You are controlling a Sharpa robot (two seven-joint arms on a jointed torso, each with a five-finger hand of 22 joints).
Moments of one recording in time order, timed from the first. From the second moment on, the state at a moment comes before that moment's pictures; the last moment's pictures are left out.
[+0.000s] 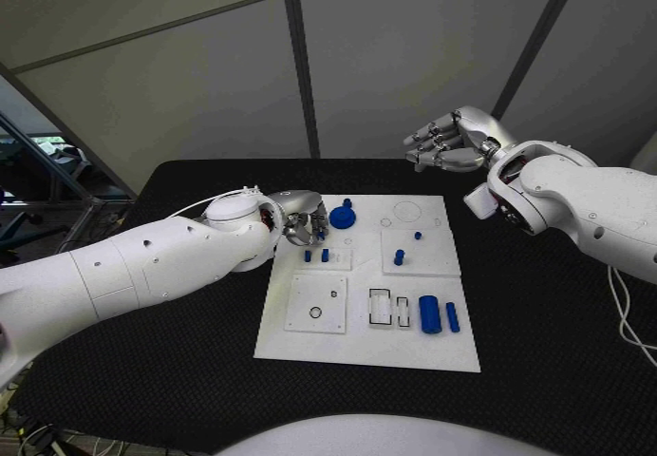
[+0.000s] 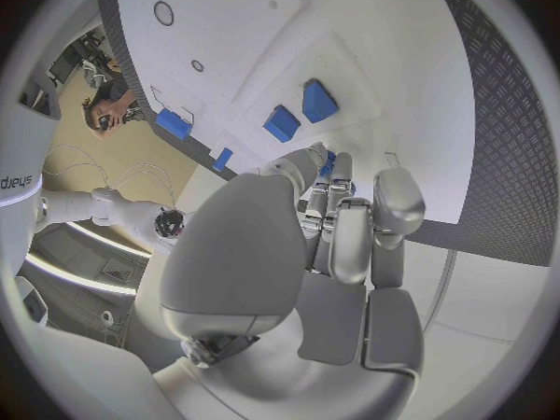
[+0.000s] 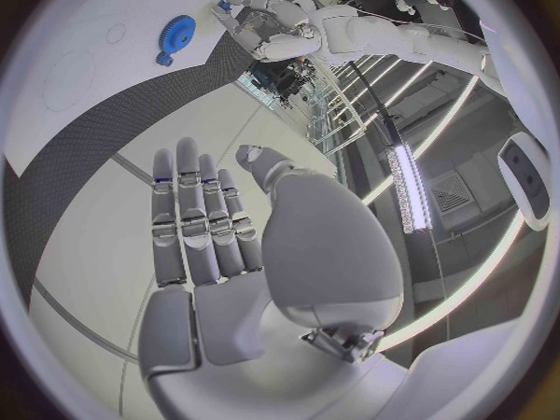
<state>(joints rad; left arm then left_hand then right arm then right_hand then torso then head) 1.09 -0.69 0.08 1.35 -1.50 -0.09 -0.16 1.50 -0.18 0.44 0.10 0.15 1.05 0.15 0.18 0.10 1.11 0.08 0.32 0.10 1.46 0.01 1.41 1.21 0.19 1.31 0.11 1.13 1.26 1.27 -0.72 0.06 1.31 -0.84 -0.28 0.16 1.36 -0.14 0.35 0.08 0.42 0.96 0.21 0.07 0.07 1.15 0.14 0.14 0.07 1.28 0.08 0.10 0.40 0.17 0.89 0.19 0.44 0.27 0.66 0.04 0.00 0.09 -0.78</state>
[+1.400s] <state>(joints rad) 1.09 -0.74 0.12 1.36 -1.50 -0.11 -0.17 1.44 -0.20 0.41 0.10 0.15 0.88 0.16 0.09 0.07 1.06 0.10 0.22 0.09 1.43 0.03 1.40 1.13 0.19 1.22 0.13 0.96 1.18 1.26 -0.73 0.06 1.29 -0.91 -0.26 0.13 1.39 -0.13 0.32 0.03 0.36 1.01 0.18 0.09 0.07 1.20 0.10 0.17 0.07 1.46 0.02 0.23 0.48 0.17 1.04 0.13 0.56 0.34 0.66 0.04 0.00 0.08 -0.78</state>
